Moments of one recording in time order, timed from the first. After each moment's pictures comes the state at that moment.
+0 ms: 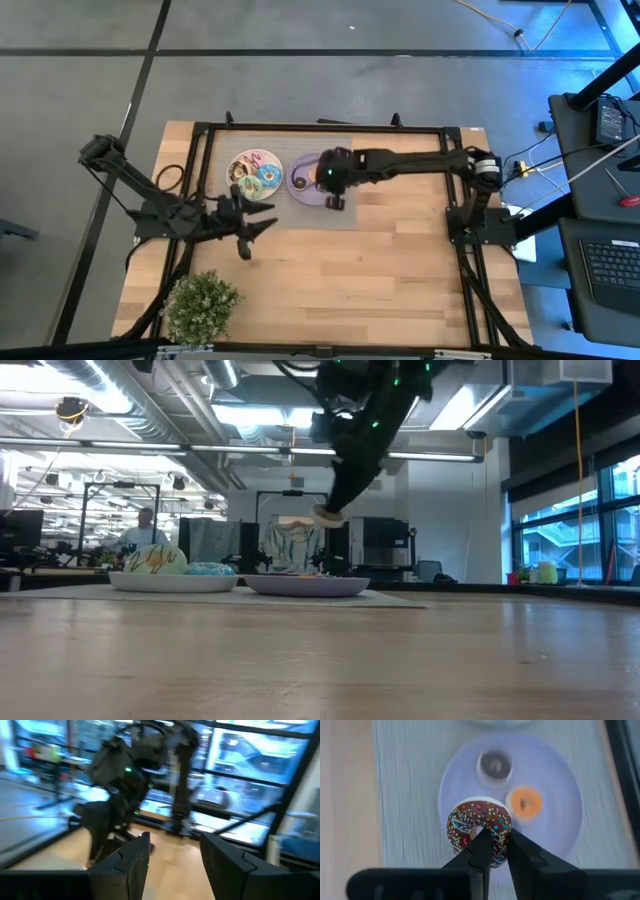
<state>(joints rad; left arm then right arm) -0.59 0.96 0.60 0.38 -0.89 -0.18 -0.14 1.86 1.47 -0.63 0.16 -0.09</state>
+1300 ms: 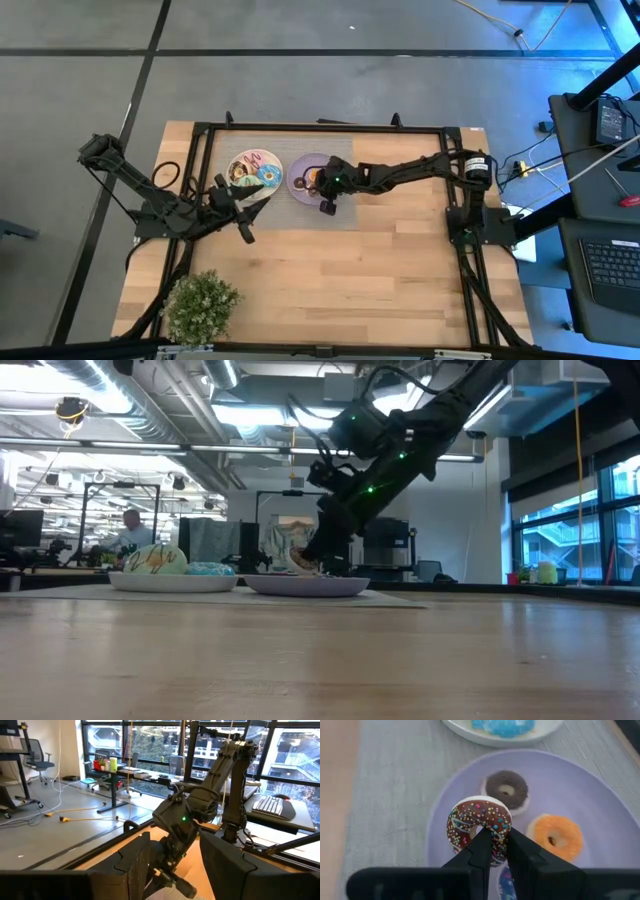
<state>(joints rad) -0.59 0.92 0.60 0.34 -1.17 -0.12 -0.19 1.94 1.12 0.09 0.08 -0.09</state>
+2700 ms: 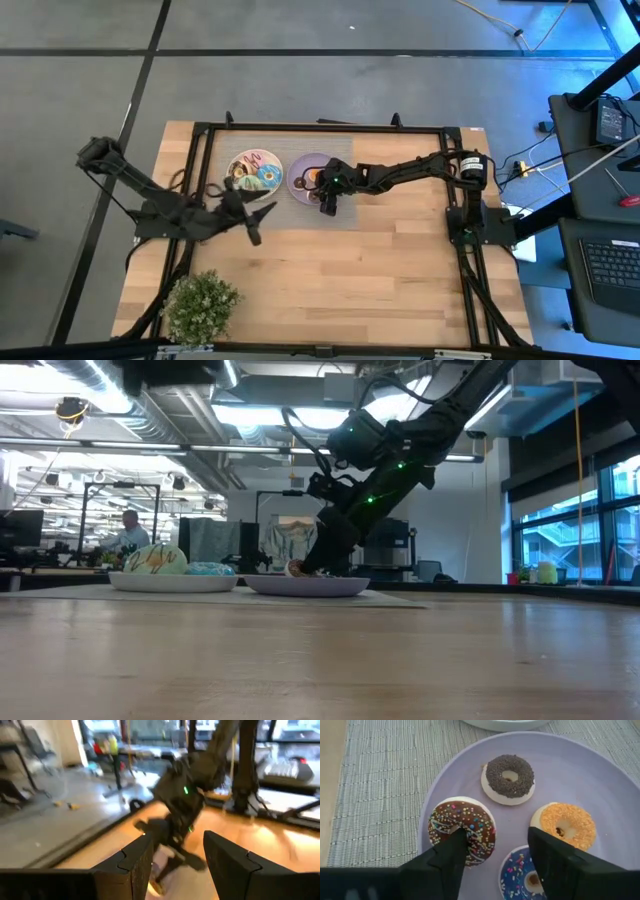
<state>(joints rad) -0.53 0.97 0.60 0.14 -1.09 -0.24 -0.19 1.97 1.12 0.09 0.06 -0.08</state>
